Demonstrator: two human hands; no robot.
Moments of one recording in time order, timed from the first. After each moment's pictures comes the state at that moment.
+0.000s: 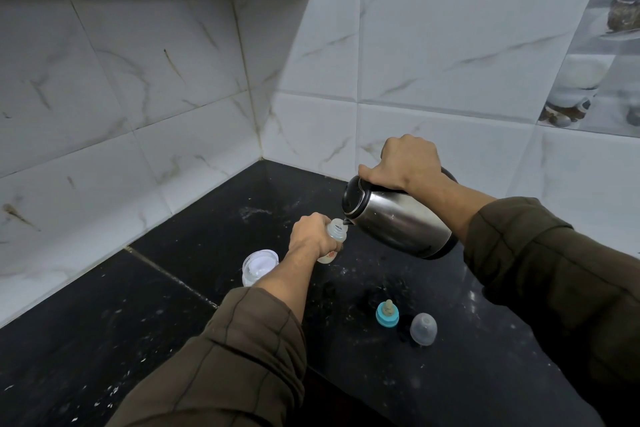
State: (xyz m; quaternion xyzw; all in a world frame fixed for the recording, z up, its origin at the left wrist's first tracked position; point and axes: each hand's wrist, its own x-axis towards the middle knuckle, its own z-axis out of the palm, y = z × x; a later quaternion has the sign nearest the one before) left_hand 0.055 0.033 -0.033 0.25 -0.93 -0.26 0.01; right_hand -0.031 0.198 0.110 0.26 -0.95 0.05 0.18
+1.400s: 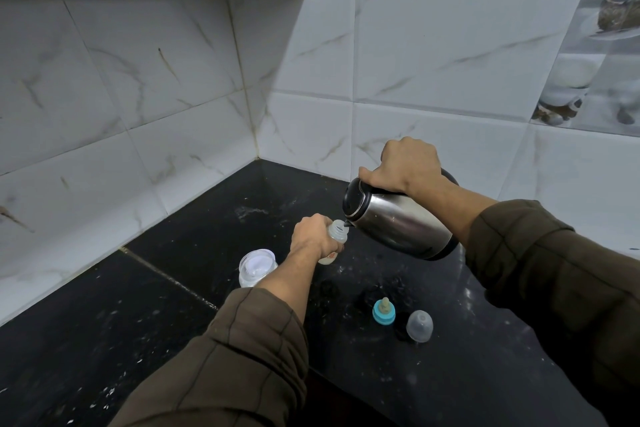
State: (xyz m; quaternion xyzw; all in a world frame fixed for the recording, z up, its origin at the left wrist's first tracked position) left_hand 0.053 0.040 -0.038 0.24 -0.94 -0.26 0.01; right_hand -0.028 0.207 0.107 0.26 -0.95 0.04 0.18
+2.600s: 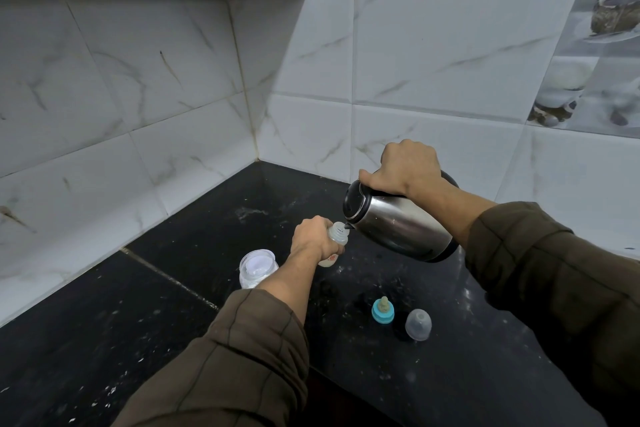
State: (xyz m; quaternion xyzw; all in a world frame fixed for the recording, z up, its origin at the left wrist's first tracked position) left_hand 0.061 0.045 -0.035 0.23 -0.94 -0.26 0.01; right_hand -0.020 0.212 0.108 0.25 -0.95 0.04 0.18
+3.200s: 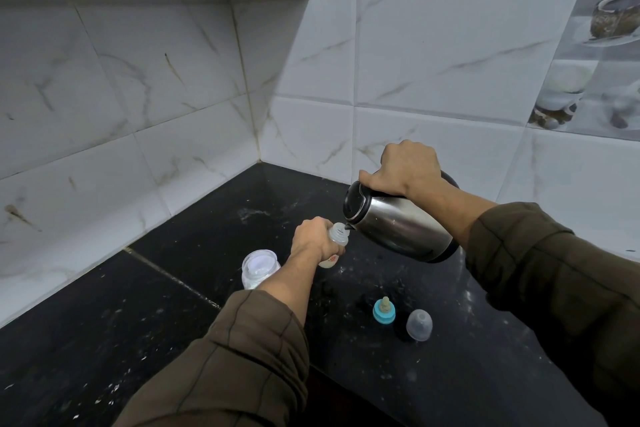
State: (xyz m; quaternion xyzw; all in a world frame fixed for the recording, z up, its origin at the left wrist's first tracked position) left_hand 0.066 0.044 -0.034 0.23 -0.94 -0.26 0.02; right_hand -0.015 0.210 0.110 0.26 -0.95 0.03 0.19
